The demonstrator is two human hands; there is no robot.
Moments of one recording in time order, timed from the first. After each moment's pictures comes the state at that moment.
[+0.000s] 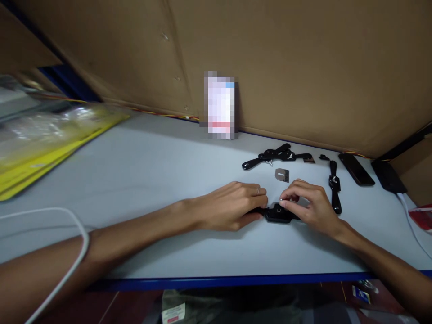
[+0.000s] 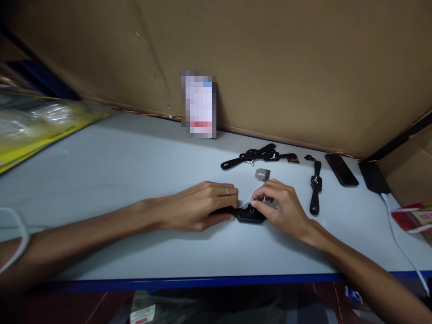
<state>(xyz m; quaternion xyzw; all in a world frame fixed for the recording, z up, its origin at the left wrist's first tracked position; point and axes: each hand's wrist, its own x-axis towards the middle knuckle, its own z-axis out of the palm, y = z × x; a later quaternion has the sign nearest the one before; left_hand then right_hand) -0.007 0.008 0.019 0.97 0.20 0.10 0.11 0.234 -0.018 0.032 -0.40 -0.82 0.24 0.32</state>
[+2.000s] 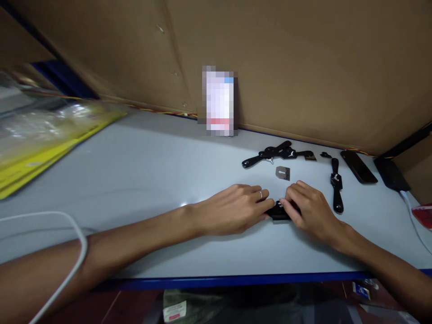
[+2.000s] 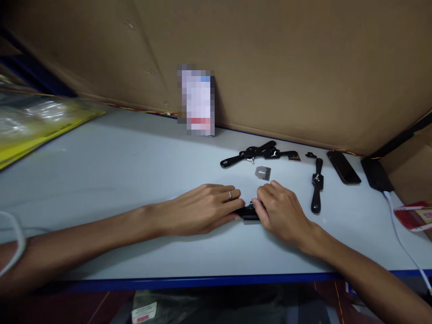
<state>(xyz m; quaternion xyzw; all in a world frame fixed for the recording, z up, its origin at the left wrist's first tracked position) 0.002 -0.001 0.011 0.97 0.20 0.11 -0.03 0.231 -0.025 0.023 -0.42 -0.89 0.03 0.19</state>
